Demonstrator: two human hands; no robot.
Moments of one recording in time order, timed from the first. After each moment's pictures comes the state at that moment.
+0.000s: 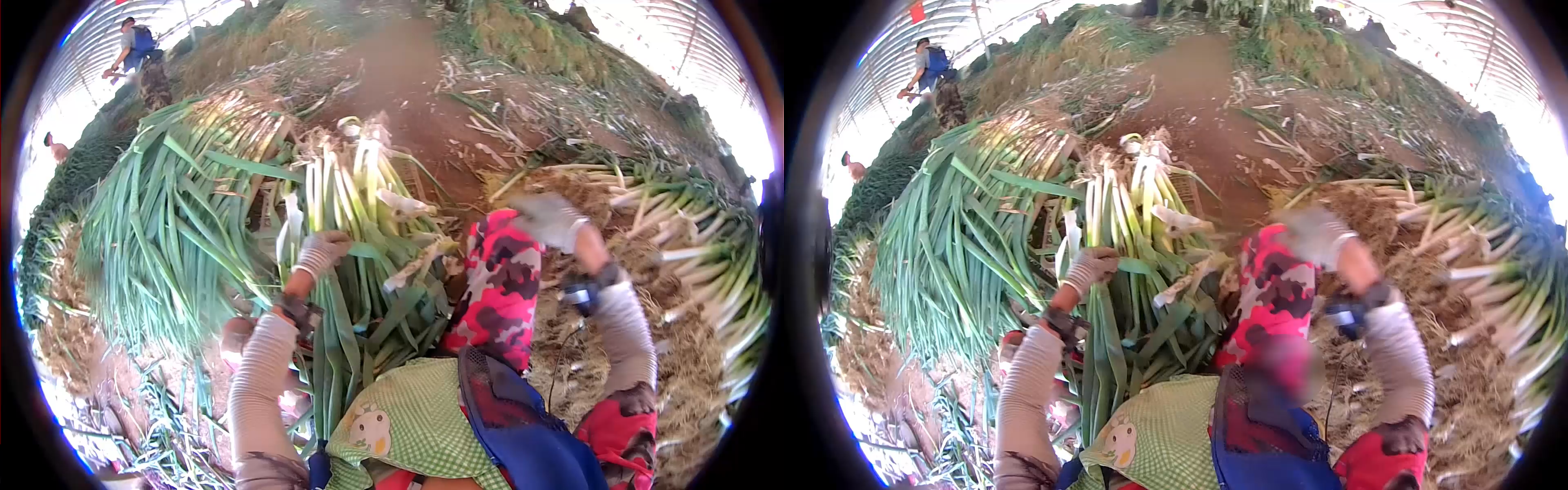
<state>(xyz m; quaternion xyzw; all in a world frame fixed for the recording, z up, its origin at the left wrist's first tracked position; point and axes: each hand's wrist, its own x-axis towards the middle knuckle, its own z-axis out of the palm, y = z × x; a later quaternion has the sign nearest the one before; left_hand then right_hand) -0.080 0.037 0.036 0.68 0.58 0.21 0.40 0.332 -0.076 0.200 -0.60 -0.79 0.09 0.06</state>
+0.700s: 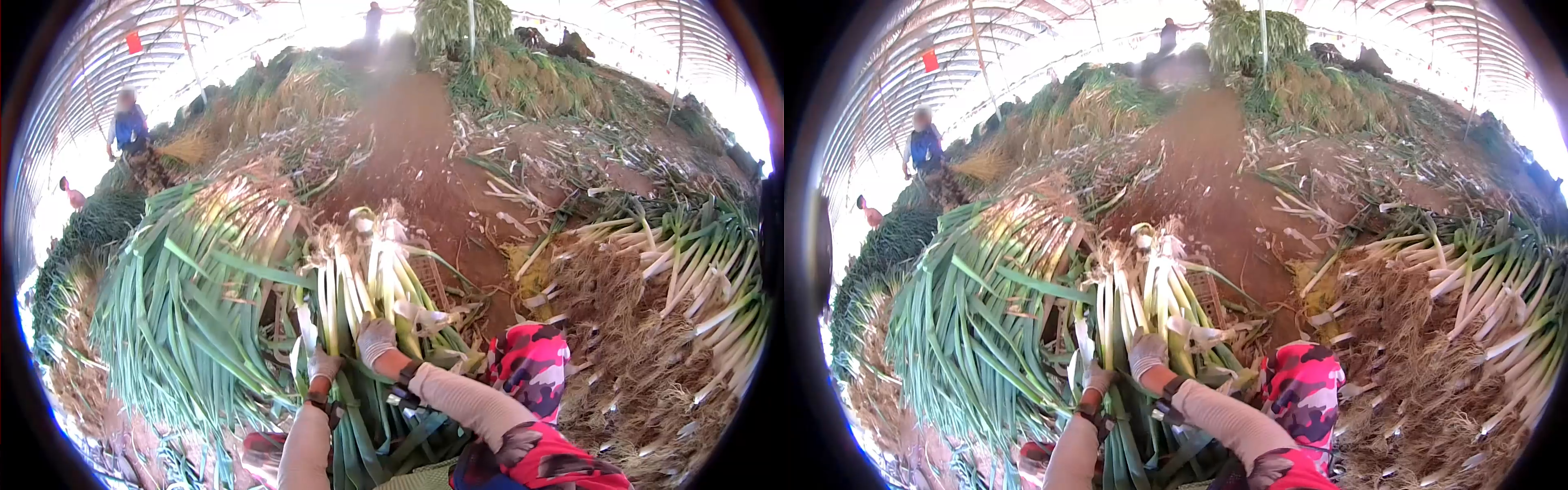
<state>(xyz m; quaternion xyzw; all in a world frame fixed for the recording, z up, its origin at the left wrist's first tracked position) -0.109 0.115 -0.058 0.49 0.83 0.09 0.24 0.045 0.129 -0.025 -0.68 -0.72 0.11 0.03</state>
